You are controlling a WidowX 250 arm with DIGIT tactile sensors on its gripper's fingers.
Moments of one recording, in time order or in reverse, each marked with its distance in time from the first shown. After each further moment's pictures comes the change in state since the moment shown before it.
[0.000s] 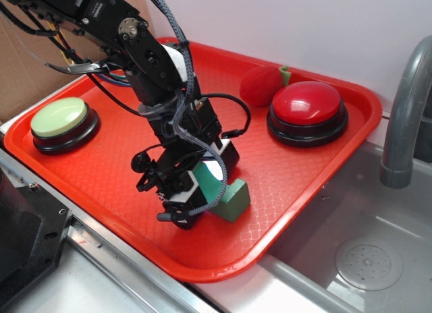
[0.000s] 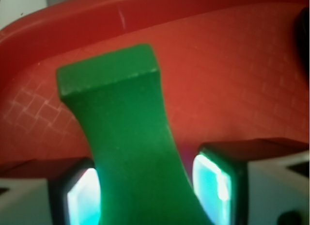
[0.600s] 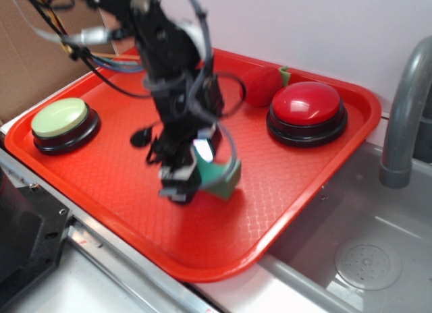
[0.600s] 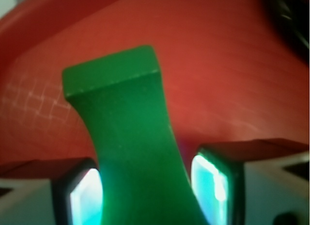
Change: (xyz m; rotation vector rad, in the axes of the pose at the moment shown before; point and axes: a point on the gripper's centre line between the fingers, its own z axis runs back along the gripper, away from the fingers) arm 0.010 0.017 0.036 0.050 0.143 0.294
